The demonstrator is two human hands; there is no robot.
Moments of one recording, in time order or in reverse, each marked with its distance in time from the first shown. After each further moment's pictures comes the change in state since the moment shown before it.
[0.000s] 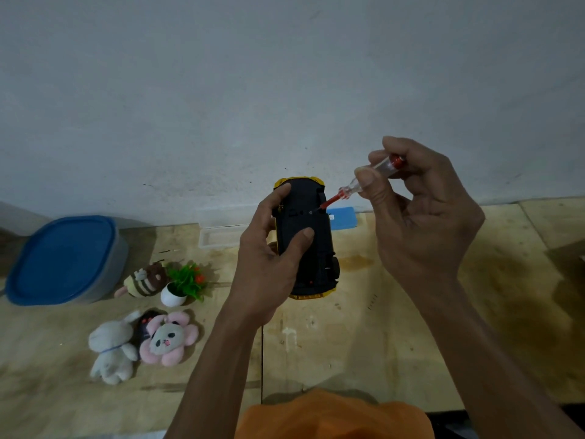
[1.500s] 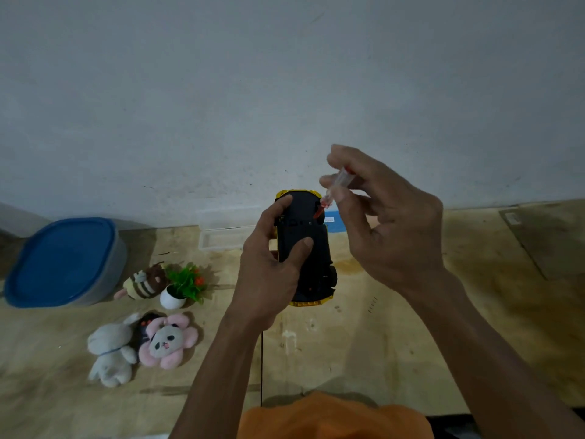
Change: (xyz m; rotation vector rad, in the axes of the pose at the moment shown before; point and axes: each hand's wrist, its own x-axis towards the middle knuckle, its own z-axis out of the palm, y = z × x) left_hand -0.001 -0.004 0.001 0.051 0.025 -0.057; right_hand 0.003 0.007 0.007 -0.152 -0.257 -0.222
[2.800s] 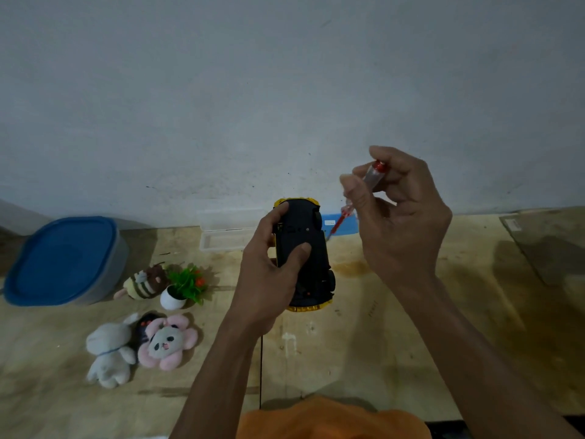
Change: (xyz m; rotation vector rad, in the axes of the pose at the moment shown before) left_hand 0.002 -0.013 -0.008 0.007 0.018 -0.012; right_hand -0.002 0.006 0.013 0.178 0.221 0.275
